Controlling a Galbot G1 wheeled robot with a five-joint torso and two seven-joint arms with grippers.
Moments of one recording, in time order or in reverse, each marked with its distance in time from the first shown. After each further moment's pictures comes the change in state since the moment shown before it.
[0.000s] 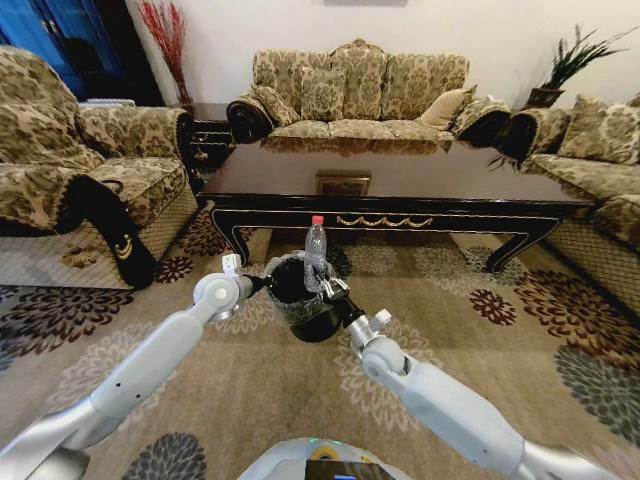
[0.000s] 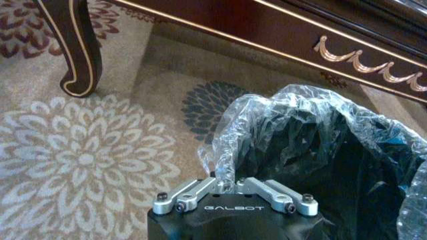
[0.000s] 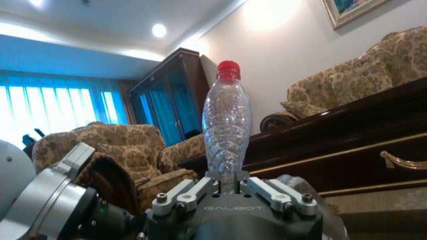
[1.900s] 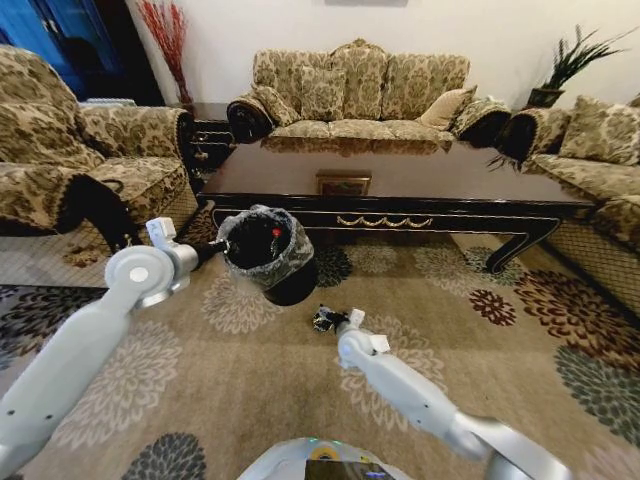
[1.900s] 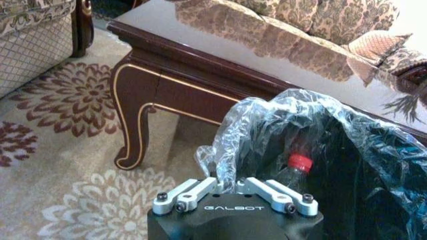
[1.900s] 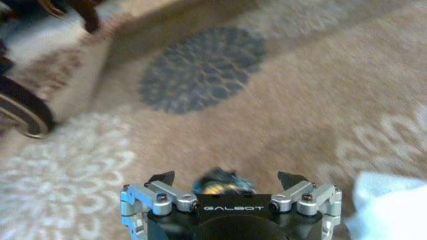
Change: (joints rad) left arm 0.140 0.171 -0.426 -0.214 -0.141 0.031 -0.047; right arm 0.104 0.311 -0.012 -0.476 0.416 -0.474 0.597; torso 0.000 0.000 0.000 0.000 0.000
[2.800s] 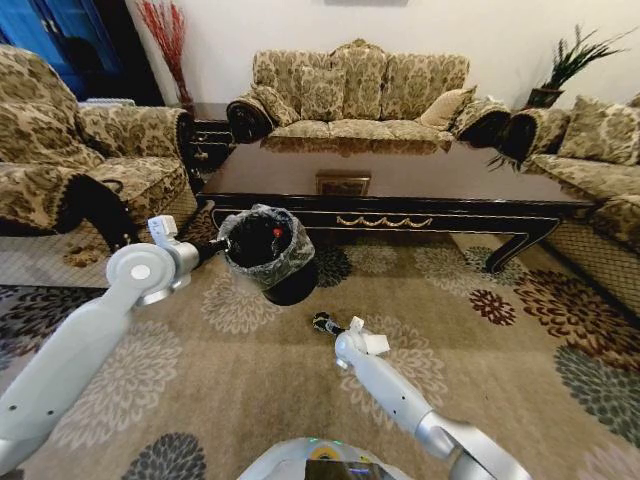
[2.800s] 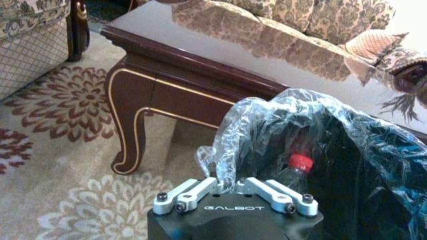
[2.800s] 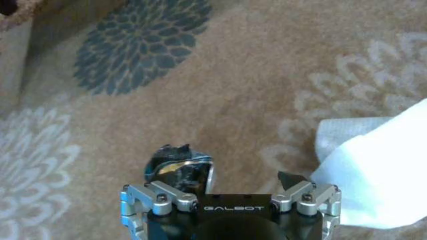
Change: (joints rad) left arm -0.046 0.007 0.039 0.019 0.002 0.000 0.003; right arm -0.043 0.105 0.160 -0.148 0.033 -0.052 0.012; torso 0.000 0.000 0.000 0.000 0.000
